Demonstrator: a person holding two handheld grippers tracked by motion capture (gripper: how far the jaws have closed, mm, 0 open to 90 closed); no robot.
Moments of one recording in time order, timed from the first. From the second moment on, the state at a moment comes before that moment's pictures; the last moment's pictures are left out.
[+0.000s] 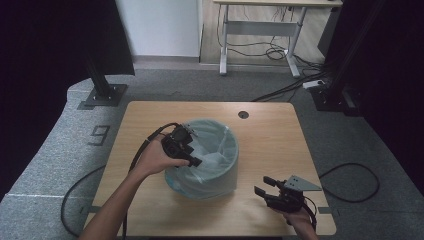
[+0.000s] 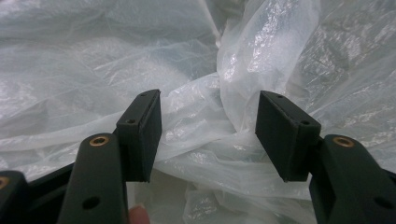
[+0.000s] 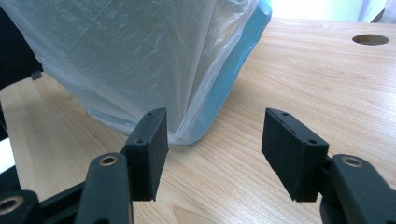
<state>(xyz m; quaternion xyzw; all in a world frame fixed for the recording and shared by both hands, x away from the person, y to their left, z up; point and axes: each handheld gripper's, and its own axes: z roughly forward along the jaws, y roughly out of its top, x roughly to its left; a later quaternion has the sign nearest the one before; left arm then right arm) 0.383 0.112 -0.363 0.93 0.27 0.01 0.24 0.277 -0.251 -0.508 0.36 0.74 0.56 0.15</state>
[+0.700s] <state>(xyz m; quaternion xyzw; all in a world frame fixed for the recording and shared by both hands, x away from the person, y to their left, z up) 0.362 0.144 -0.340 0.87 0.29 0.05 0.39 0.277 -0.256 -0.507 0.36 0.73 0.56 0.16</state>
